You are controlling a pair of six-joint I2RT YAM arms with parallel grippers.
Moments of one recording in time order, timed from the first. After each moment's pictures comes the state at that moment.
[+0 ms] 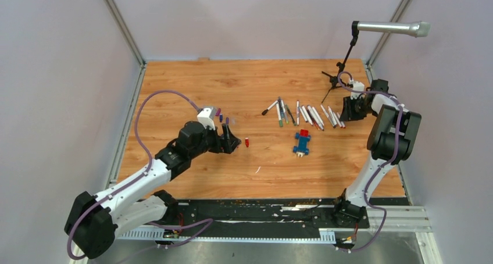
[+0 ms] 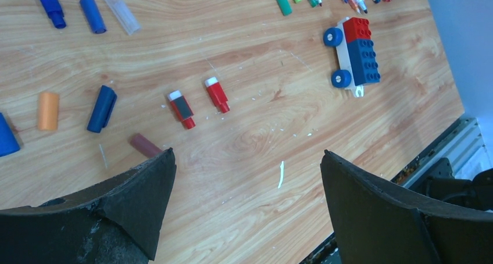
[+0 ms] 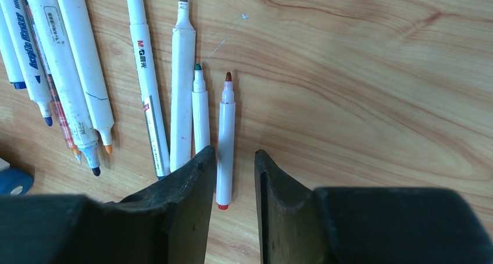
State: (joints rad) left arm -0.64 0.95 0.54 -0.02 0.07 -0.55; right arm -0.36 1.98 1.36 -0.54 -0.47 -0.49
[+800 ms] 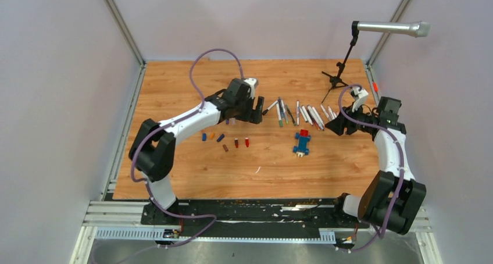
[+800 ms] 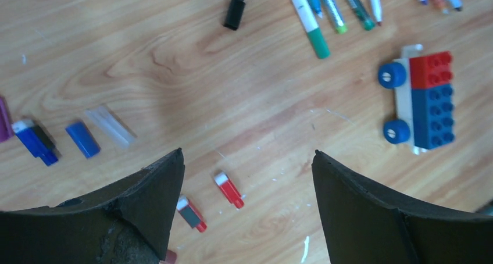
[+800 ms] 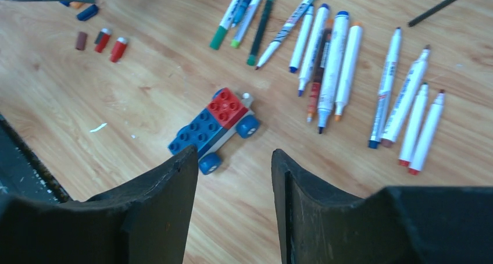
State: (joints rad) left arm -0.66 1.71 1.26 -0.31 0.09 -0.36; right arm -0.36 1.29 0.93 -0.54 -0.92 -0.46
